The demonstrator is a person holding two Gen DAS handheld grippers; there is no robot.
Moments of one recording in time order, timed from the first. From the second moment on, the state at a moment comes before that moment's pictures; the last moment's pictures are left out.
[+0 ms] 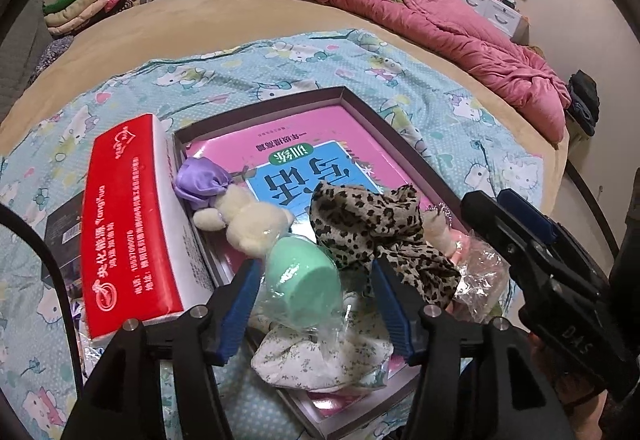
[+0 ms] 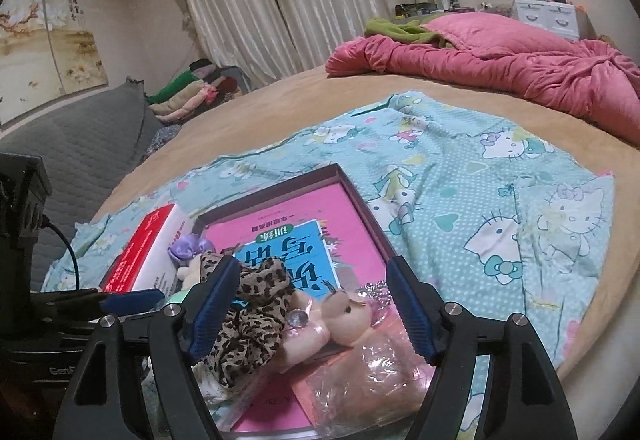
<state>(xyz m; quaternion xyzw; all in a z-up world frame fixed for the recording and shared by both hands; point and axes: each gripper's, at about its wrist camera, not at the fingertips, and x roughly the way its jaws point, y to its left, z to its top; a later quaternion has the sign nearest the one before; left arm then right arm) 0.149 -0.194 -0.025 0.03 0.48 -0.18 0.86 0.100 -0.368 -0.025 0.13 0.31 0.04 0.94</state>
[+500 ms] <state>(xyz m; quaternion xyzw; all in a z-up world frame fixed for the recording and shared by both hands) 0.129 -0.183 -0.001 0.03 0.46 -0.17 0.87 0.095 -0.364 -0.020 0.12 0.30 0.04 0.95</state>
